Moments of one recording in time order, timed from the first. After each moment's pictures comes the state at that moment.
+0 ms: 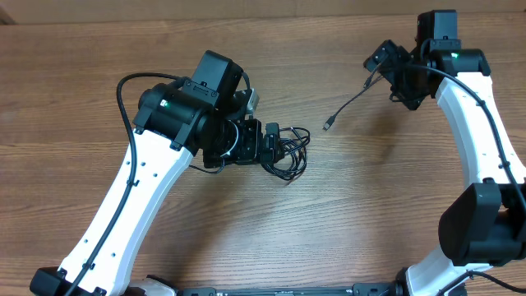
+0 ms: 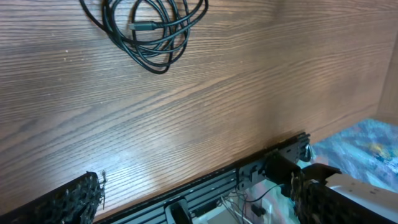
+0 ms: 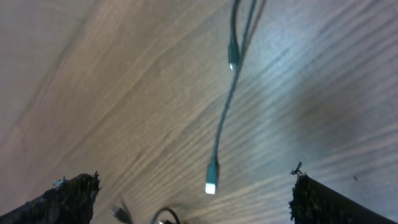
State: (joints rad) left arm -0.46 1.55 1.68 -1.39 0.42 -0.46; right arm -0.01 1.82 1.64 -0.87 -0.19 0.70
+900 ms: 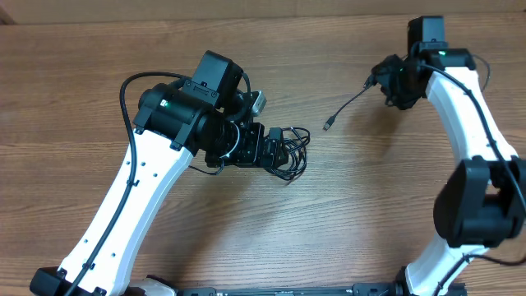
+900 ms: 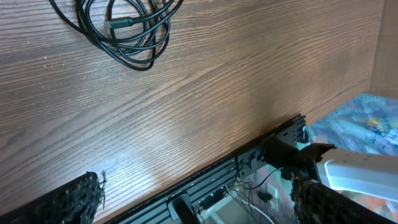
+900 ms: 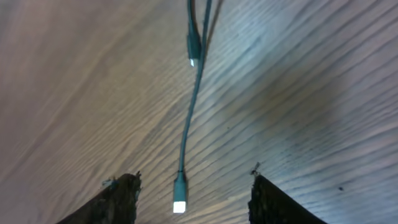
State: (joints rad) left arm -0.46 1.55 1.68 -1.40 0.48 -0.36; right arm -0.01 1.94 1.64 -0.89 -0.13 0.70
